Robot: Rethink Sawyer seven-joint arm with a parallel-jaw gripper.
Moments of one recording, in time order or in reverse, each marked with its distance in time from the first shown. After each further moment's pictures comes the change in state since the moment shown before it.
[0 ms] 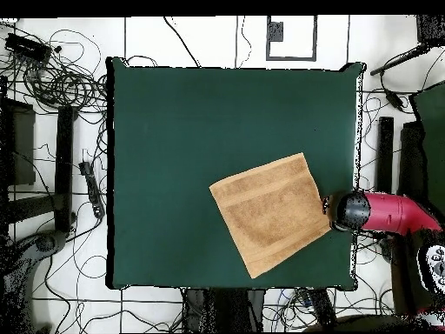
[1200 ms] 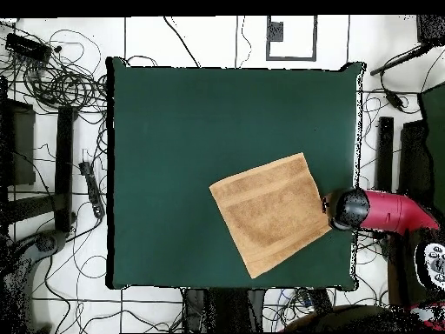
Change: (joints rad) arm 0.040 0.021 -0.062 -0.025 0.070 -0.001 0.000
